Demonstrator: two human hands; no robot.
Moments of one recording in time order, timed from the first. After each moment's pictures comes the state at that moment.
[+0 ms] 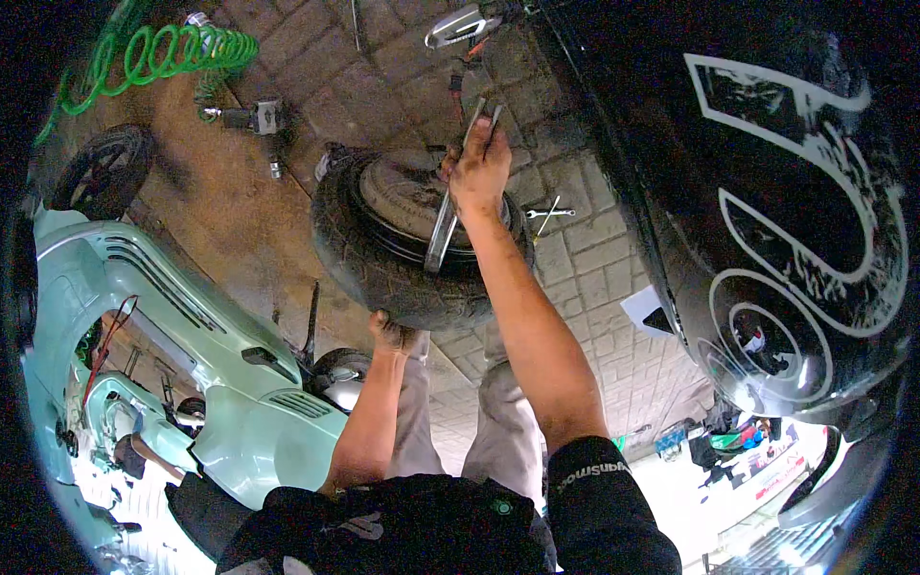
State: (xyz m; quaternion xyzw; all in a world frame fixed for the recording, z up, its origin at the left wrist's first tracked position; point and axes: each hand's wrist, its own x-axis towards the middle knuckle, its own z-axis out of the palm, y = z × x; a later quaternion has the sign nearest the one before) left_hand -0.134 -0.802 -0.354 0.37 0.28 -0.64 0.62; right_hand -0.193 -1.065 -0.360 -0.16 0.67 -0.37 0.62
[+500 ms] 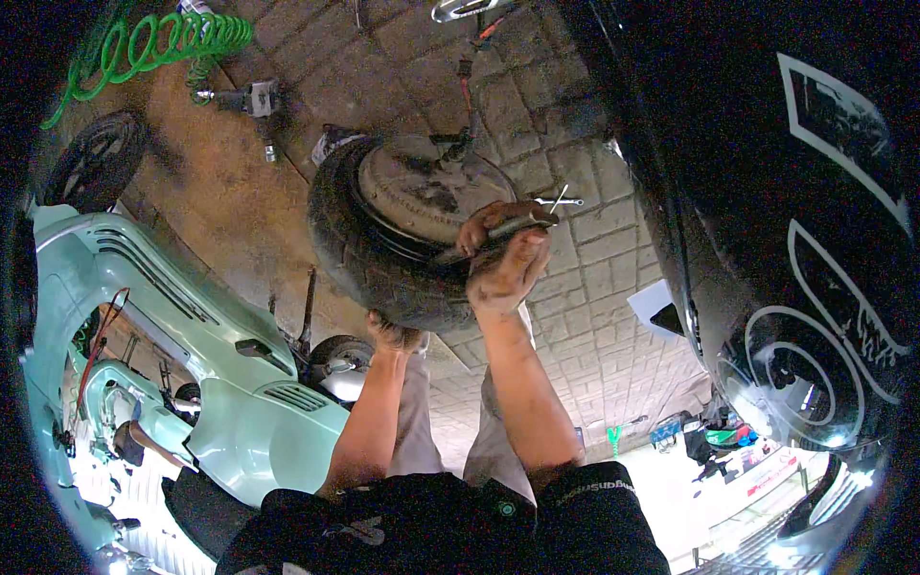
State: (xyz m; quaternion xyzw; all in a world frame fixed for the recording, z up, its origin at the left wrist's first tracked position) left_hand -0.141 -0.790 -0.363 0.38 0.29 -0.62 0.62; right_hand -0.217 -0.994 -0.302 -0.20 0.57 -0.52 0.61
